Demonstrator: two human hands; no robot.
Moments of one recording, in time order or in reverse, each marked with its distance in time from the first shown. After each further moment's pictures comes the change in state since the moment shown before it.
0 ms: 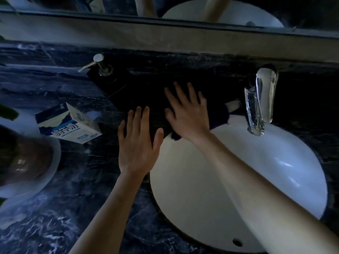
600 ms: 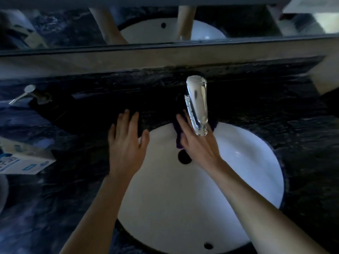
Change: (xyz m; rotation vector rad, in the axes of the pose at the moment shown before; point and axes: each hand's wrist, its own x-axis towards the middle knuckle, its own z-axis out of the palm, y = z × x) left_hand 0.027 0.081 0.017 -0.072 0.045 0.141; right_hand -0.097 0.135 0.015 0.111 0.226 0.116
